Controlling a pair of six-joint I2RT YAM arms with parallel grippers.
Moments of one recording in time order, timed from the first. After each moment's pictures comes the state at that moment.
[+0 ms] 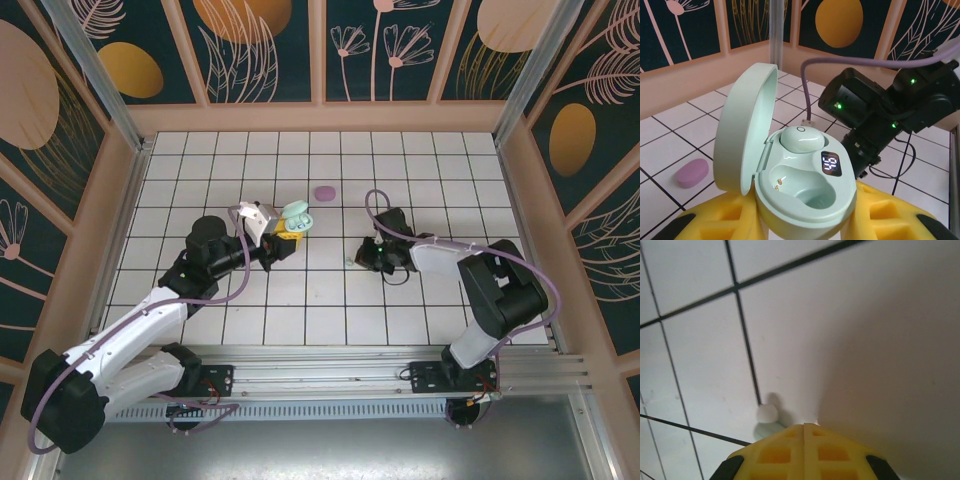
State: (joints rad) left arm -0.58 1.00 0.61 0.23 0.46 -0.04; right arm 0.50 1.63 0.77 -0.14 -0.29 0.79
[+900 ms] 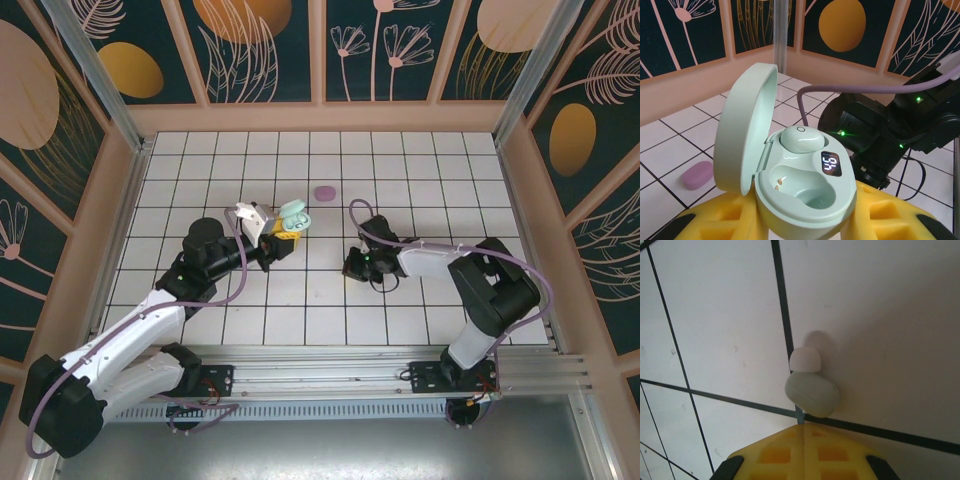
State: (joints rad) left arm -0.58 0.97 0.60 0.22 0.44 -0.04; right arm 0.60 1.66 0.76 -0.16 -0.32 0.83
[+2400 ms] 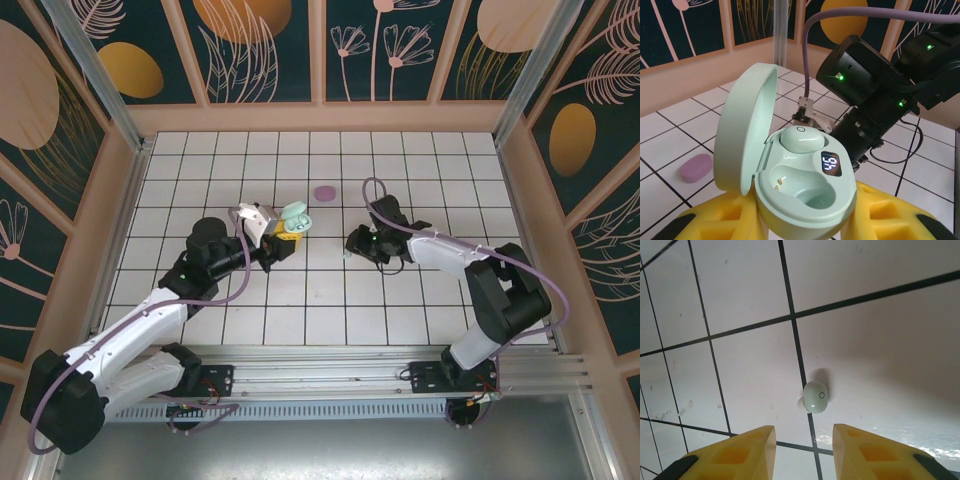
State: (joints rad) left arm -0.58 1.00 0.60 0.23 0.44 -0.04; right arm 0.54 1.60 0.88 -0.27 -0.22 0.83
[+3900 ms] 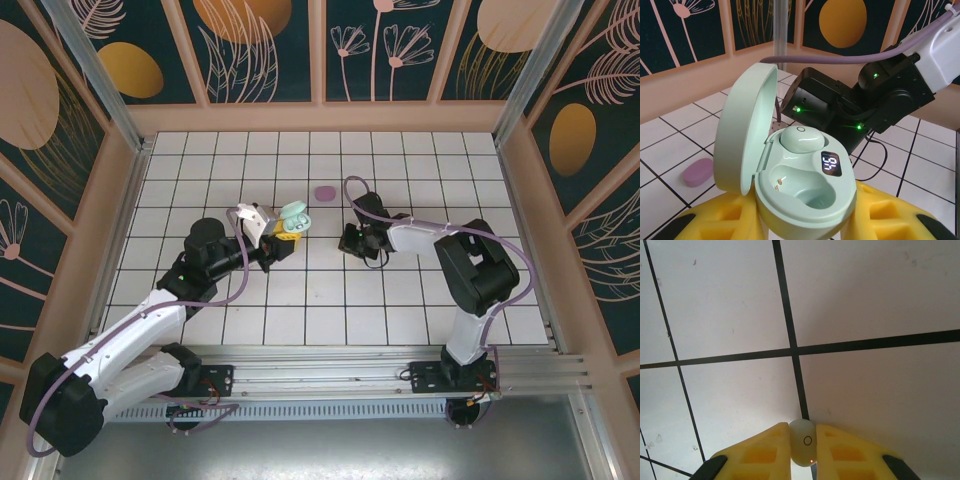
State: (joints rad) left arm -0.58 0.98 0.60 0.22 0.44 -0.03; right arm 0.56 1.82 1.02 -0.25 -0.21 0.80
